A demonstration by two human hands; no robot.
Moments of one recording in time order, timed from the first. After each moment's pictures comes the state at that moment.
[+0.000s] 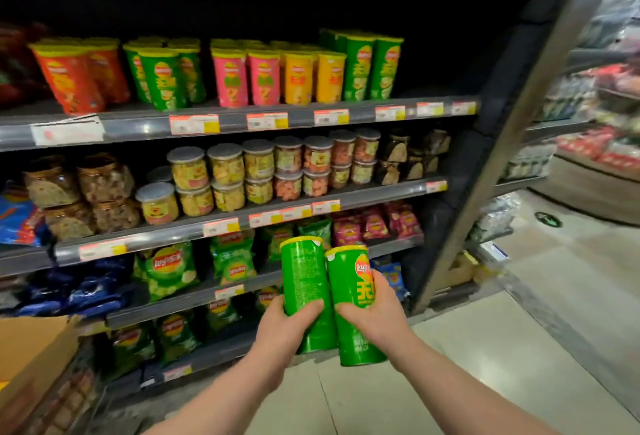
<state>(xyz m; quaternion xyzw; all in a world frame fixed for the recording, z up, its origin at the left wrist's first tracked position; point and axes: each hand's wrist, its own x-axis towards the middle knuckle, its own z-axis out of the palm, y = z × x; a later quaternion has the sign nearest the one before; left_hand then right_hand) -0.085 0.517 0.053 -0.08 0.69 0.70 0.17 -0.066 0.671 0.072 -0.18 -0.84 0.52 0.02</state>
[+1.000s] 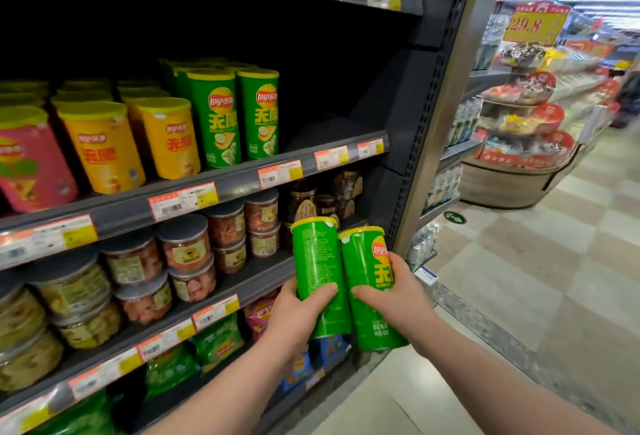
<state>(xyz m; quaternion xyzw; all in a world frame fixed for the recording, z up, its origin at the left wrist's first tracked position) -0.318 0.769 0.099 0.08 0.65 0.71 0.26 -0.239 0.904 0.133 -0.27 -0.79 0.53 0.15</state>
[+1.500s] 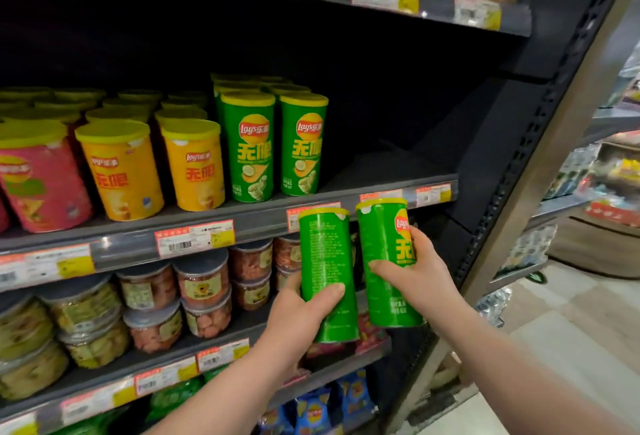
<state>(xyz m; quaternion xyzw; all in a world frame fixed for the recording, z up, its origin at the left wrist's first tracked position) -0.402 0.809 0.129 0.05 0.64 0.75 0.16 -0.369 0.978 0.179 -0.15 -0.83 0.52 0.14</state>
